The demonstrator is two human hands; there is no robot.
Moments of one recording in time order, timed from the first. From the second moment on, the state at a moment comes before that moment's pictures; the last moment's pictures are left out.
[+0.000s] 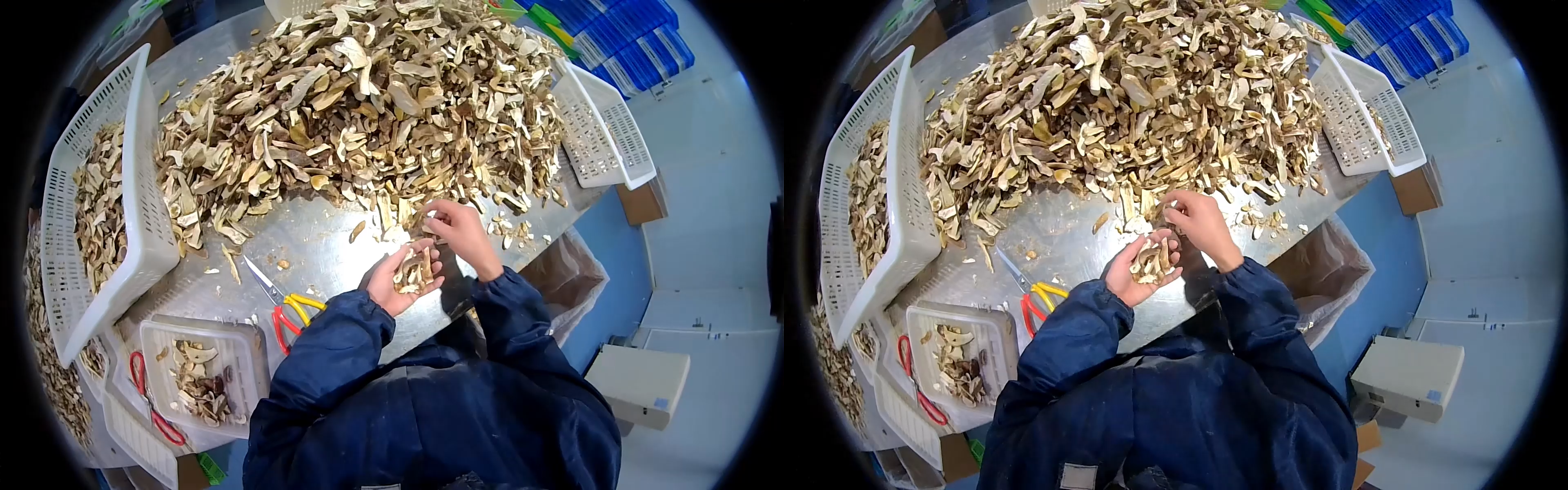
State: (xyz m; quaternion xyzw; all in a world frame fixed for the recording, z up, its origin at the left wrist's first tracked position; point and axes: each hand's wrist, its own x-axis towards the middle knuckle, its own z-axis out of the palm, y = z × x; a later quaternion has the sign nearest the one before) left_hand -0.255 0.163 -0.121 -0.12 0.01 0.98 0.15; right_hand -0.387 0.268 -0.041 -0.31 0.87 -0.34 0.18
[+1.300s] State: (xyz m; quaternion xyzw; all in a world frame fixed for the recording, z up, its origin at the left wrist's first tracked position) left_hand -0.253 0.162 -0.123 -0.10 -0.04 0.99 0.13; right_hand -0.396 0.311 -0.081 -0.33 0.91 -0.26 0.02
